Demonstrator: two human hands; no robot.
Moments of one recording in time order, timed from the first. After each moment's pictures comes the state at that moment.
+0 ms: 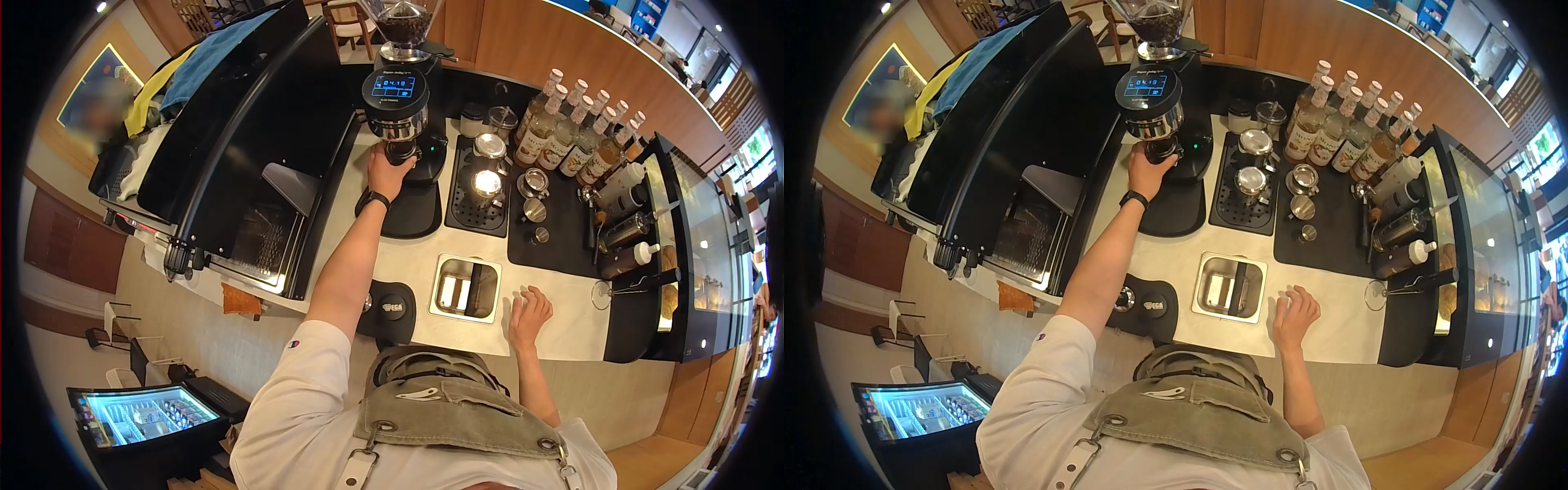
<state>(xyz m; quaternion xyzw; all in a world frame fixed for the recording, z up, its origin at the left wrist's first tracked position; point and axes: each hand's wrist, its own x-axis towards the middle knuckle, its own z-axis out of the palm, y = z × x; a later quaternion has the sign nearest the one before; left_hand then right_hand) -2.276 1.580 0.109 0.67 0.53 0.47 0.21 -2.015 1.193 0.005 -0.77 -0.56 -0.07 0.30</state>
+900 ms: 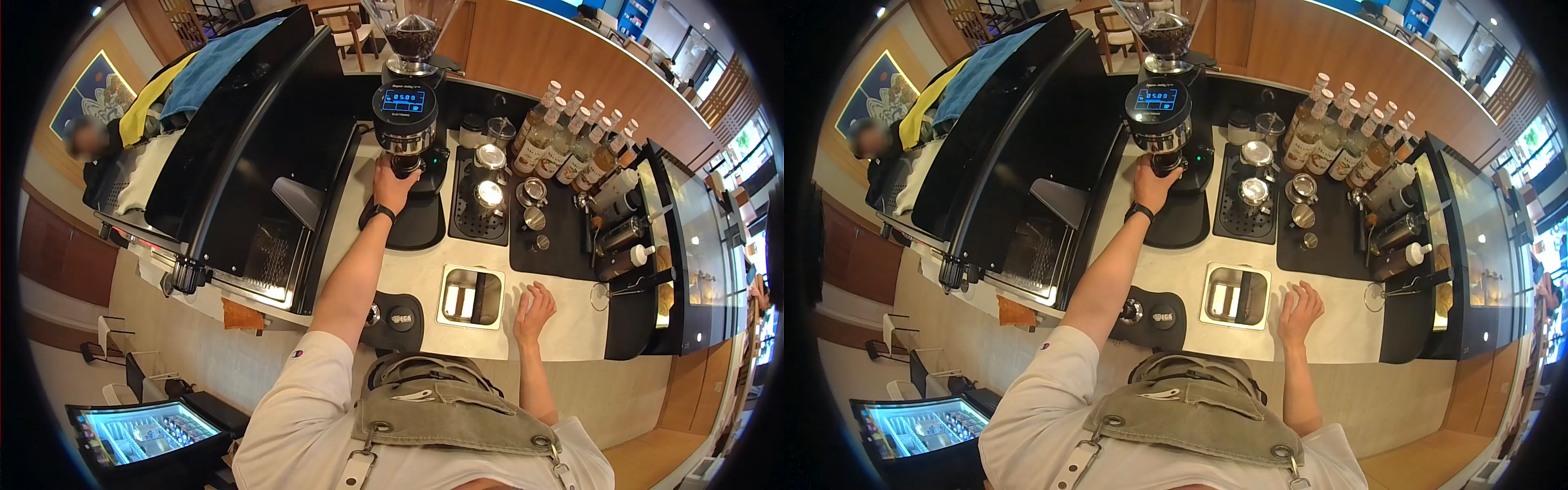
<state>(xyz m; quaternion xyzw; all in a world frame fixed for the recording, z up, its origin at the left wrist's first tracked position) -2.281 1.586 0.102 0.68 0.52 0.46 0.22 -2.023 1.216 0.015 -0.78 -0.53 -0.10 0.33</state>
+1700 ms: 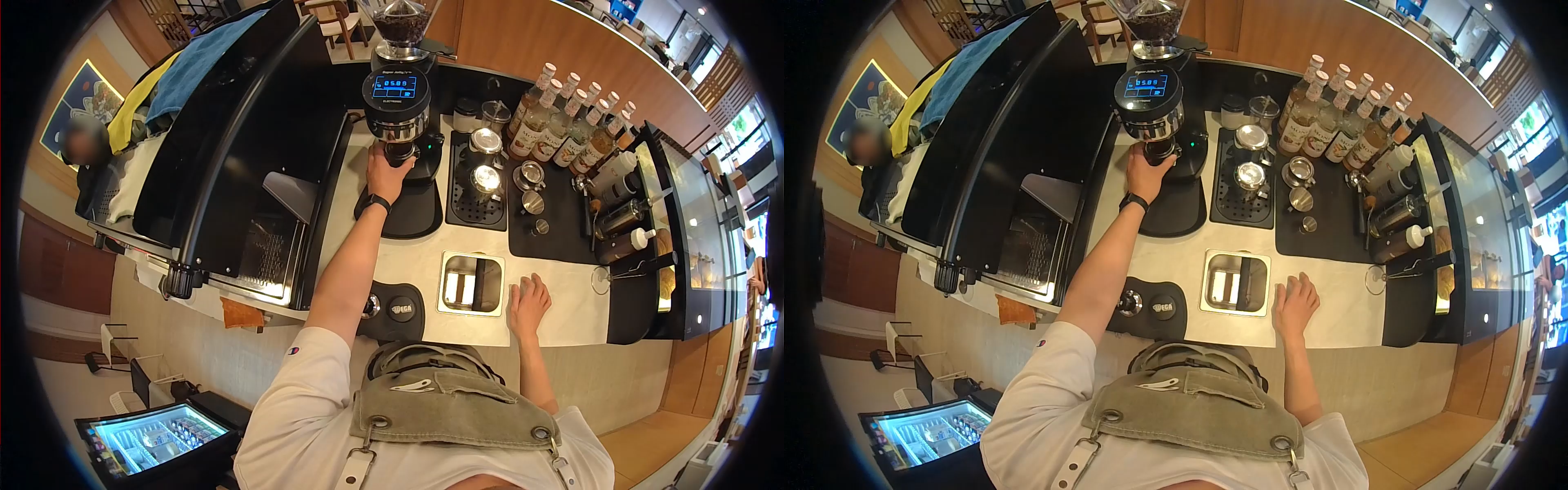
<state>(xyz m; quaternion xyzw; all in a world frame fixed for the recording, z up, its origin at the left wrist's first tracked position) -2.280 1.586 0.103 0.69 0.51 0.47 0.21 -2.041 1.205 0.019 -0.84 -0.49 -0.02 0.21</state>
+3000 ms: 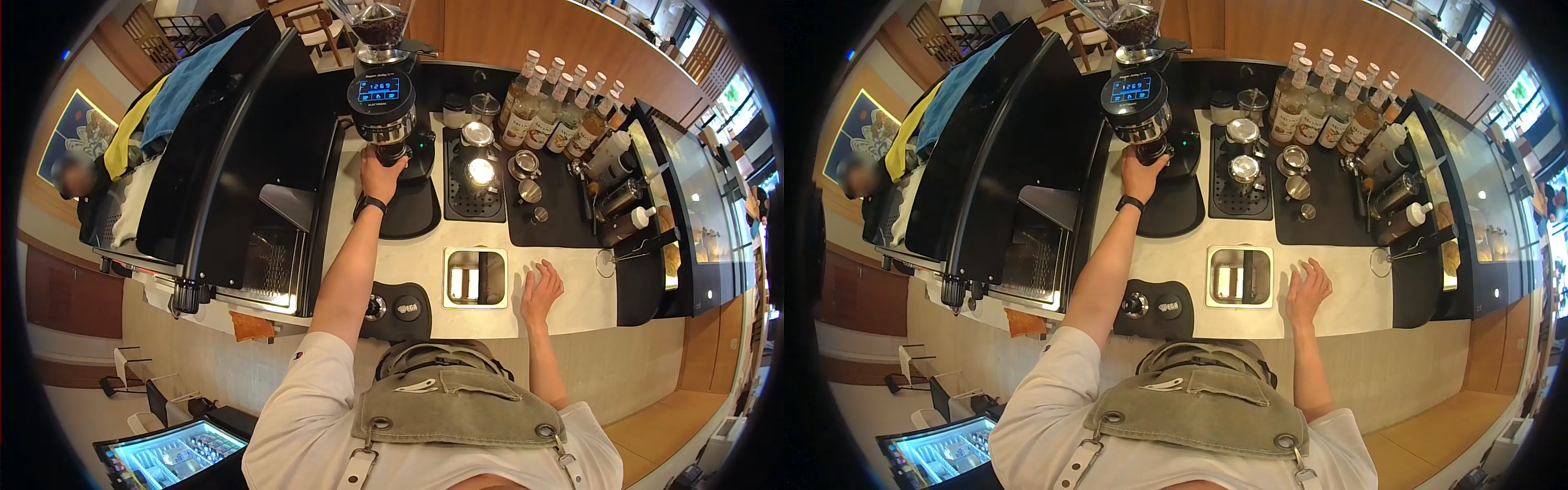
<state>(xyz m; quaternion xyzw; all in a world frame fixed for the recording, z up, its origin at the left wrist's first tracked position) -2.281 1.587 0.109 0.69 0.51 0.47 0.22 -2.029 1.206 0.005 -0.81 -0.48 -0.11 0.31</state>
